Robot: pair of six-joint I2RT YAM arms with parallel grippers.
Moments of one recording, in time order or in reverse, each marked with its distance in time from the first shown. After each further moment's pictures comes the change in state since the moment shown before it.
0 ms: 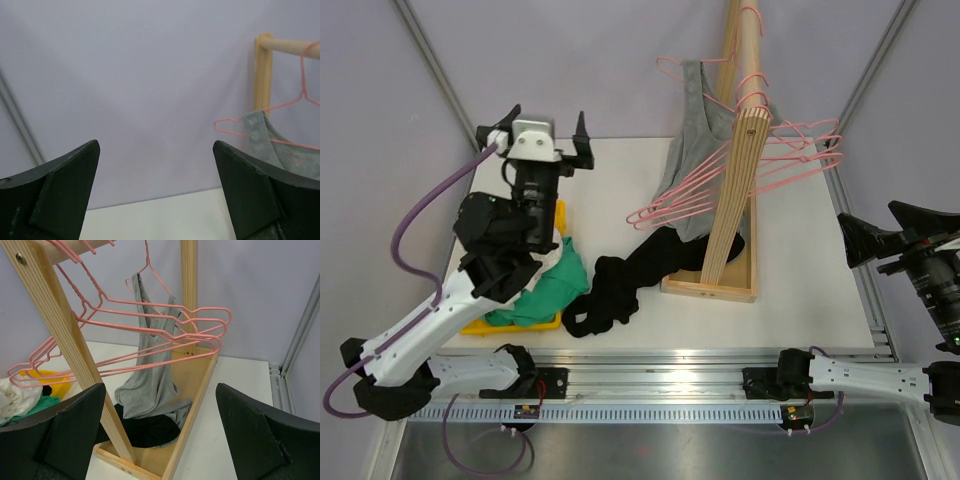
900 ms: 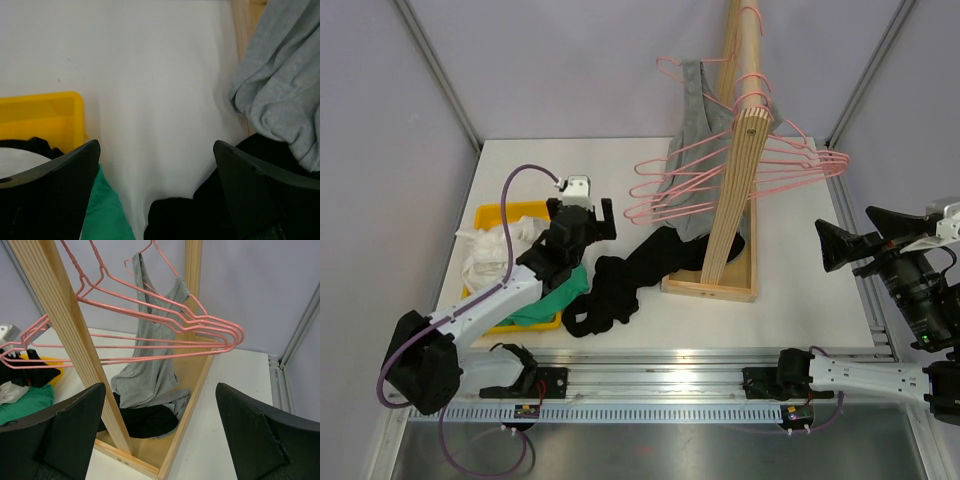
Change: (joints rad) left arm 0.331 0.058 -0.629 -0.233 0.219 -0.833; right arm 0.000 0.010 -0.097 0.001 0.004 0.031
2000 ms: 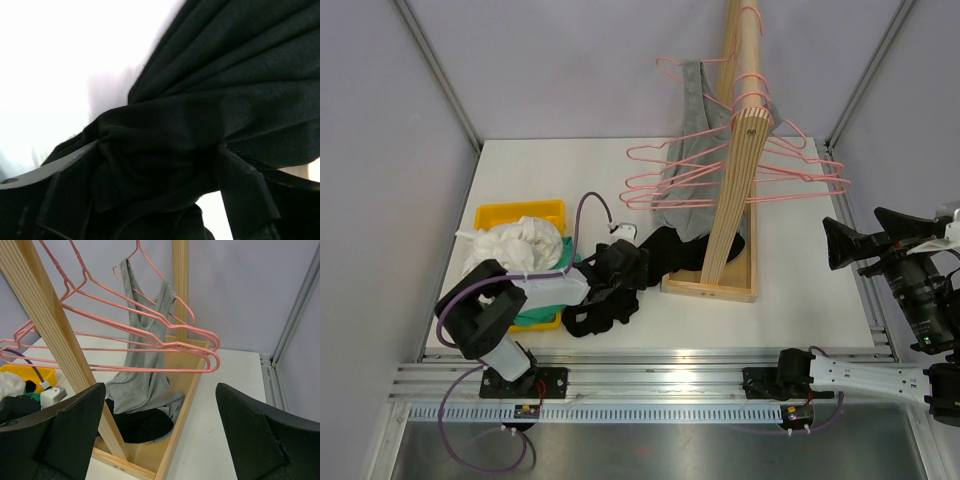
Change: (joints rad) left arm -0.213 0.392 -0.096 -0.008 0.157 -0.263; right arm 0.000 -0.040 -0.042 0.060 0.050 -0.034
